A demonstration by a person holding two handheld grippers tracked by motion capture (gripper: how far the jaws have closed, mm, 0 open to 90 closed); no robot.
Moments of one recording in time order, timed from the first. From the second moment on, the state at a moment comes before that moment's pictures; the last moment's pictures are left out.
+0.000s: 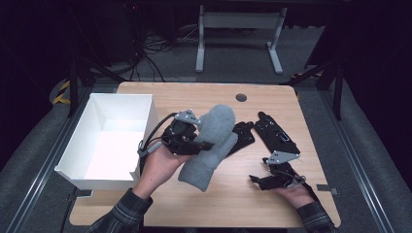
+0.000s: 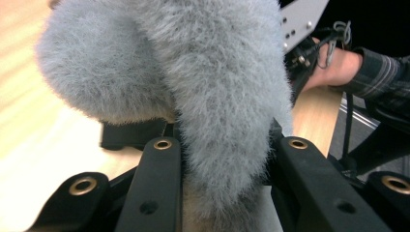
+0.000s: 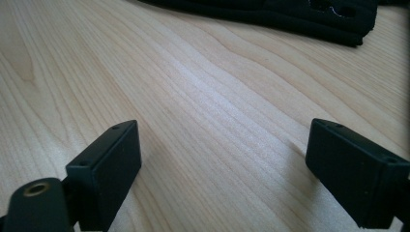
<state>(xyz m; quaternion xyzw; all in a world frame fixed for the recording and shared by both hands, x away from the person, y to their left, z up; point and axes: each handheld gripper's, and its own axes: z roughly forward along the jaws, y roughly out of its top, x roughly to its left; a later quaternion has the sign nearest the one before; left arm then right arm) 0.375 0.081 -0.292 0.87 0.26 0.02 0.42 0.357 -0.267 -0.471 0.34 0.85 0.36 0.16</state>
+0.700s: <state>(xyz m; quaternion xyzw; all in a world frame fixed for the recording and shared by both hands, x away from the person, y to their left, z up) 0.383 0.153 -0.258 0.85 0.29 0.05 0.44 0.357 -0.267 -0.471 0.34 0.85 0.36 0.16</state>
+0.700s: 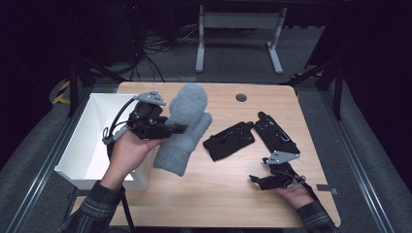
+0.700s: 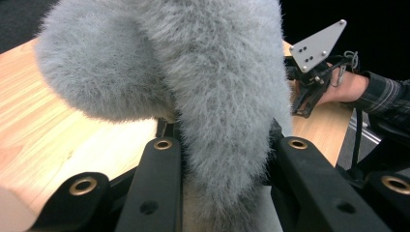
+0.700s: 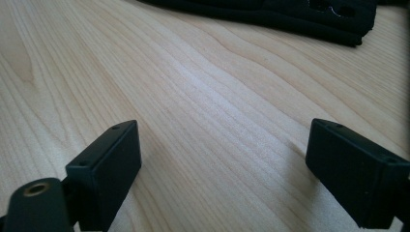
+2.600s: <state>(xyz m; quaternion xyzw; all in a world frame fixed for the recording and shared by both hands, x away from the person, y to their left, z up) 0.448 0.308 -0.339 0.79 0.48 0.05 0.38 0.358 -0.267 -0.471 0.34 0.85 0.36 0.16</state>
